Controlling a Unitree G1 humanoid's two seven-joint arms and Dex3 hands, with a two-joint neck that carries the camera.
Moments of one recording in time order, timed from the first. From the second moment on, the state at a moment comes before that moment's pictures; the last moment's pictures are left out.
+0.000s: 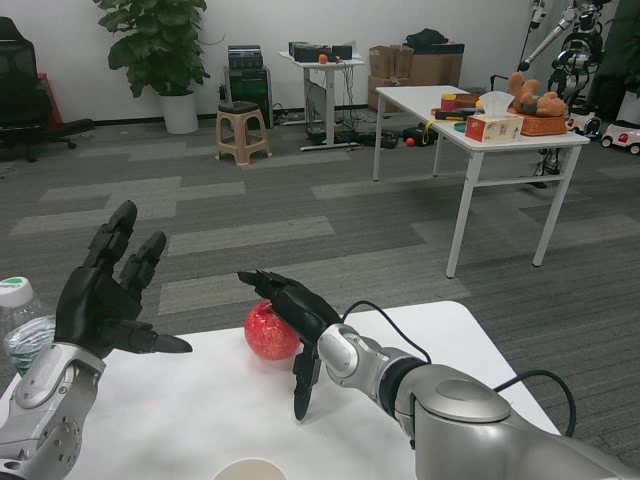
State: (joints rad) left arm -0.45 0.37 -0.15 0.51 -0.69 -0.47 -0.22; right arm -0.98 -0.05 1.21 1.40 0.34 -0.61 -0.33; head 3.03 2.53
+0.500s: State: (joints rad) left arm -0.43 0.37 -0.14 0.50 -0.69 -0.47 -0.22; right arm -0.93 -0.06 1.11 1.41 0.34 -0.63 -0.28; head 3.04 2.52
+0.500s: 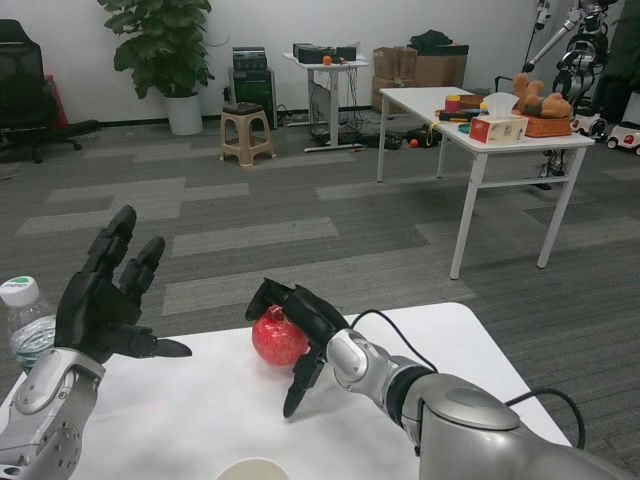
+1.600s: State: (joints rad) left arm -0.41 0.36 -0.12 0.48 -0.69 -0.47 -0.22; right arm -0.58 -0.29 0.76 0.95 0.30 -0.68 -0.13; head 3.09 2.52
